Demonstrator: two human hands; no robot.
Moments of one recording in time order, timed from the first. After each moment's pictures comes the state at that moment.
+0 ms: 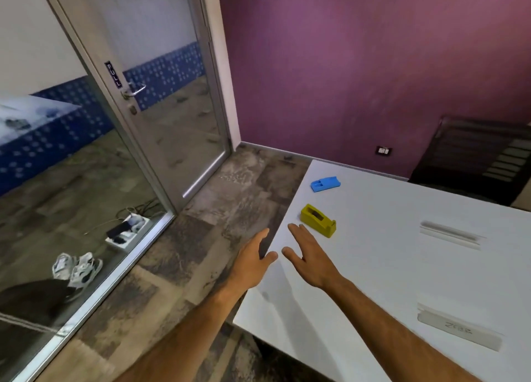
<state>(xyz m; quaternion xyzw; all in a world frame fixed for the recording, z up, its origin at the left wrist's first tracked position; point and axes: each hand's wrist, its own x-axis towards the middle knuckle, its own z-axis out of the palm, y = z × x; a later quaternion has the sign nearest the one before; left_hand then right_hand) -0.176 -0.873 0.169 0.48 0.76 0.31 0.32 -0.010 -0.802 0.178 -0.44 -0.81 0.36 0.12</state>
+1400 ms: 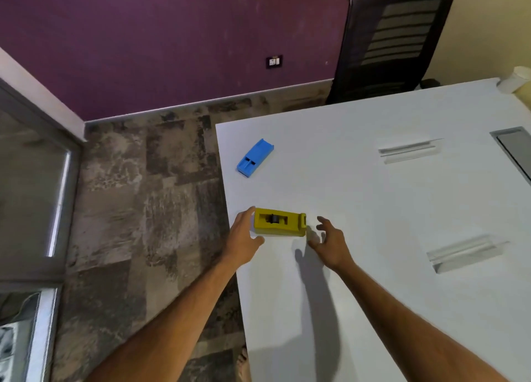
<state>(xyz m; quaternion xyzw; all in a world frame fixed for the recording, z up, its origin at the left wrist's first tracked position) -0.233 -0.496 -0.035 0.63 0.61 0.10 0.47 0.006 -0.569 -0.051 -0.77 -0.43 0.41 0.21</state>
